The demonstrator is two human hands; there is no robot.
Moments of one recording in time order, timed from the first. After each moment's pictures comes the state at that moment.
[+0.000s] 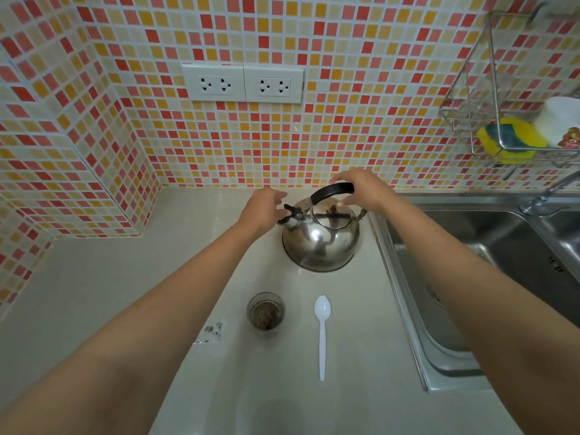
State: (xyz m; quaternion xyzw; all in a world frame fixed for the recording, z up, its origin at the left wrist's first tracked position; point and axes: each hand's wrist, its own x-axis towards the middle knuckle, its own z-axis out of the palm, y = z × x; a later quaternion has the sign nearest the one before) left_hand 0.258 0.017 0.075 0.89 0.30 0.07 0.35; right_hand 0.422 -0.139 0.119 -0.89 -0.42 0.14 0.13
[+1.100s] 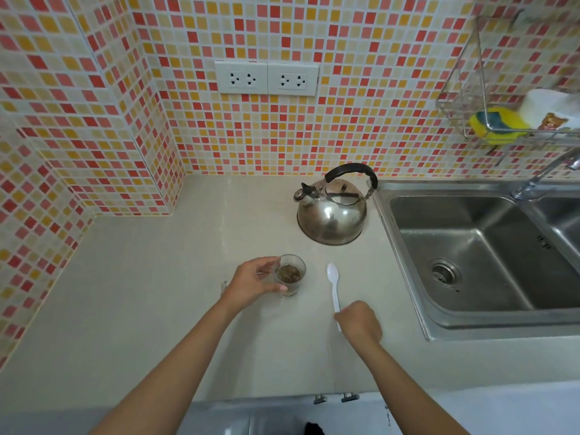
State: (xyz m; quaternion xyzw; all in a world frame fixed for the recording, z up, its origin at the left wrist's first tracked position) left_hand 0.066 -0.049 -0.005 0.76 0.27 0.07 0.58; right_hand 0.173 -0.254 -0.031 -0.94 0.01 0.28 0.21
